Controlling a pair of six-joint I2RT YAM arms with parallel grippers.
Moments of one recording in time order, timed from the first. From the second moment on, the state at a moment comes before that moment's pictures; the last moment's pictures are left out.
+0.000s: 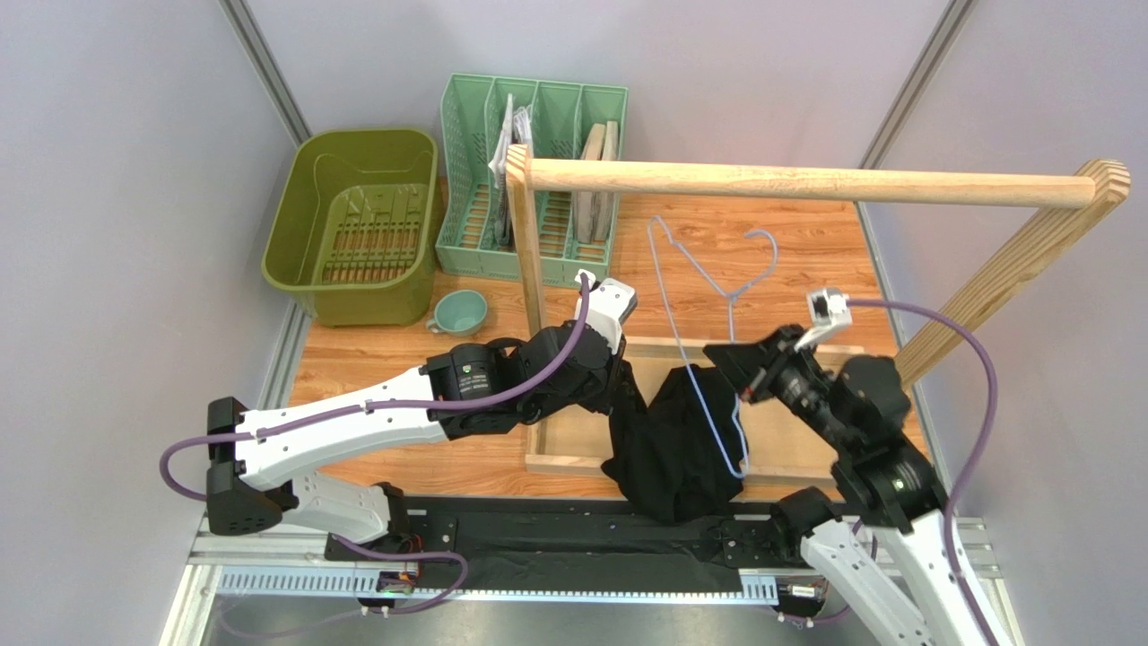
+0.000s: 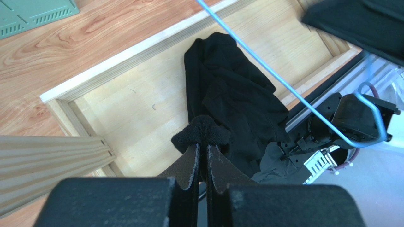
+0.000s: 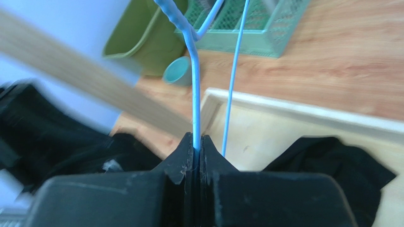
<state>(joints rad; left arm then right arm) -1.27 1.31 1.32 -0.60 -0.40 -0.53 0.41 0.50 0.72 -0.37 -0.19 0.59</state>
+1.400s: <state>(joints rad) -1.26 1.29 1.31 -0.56 -0.31 -0.53 0.56 0.50 1.43 -0.71 -0.14 1.03</state>
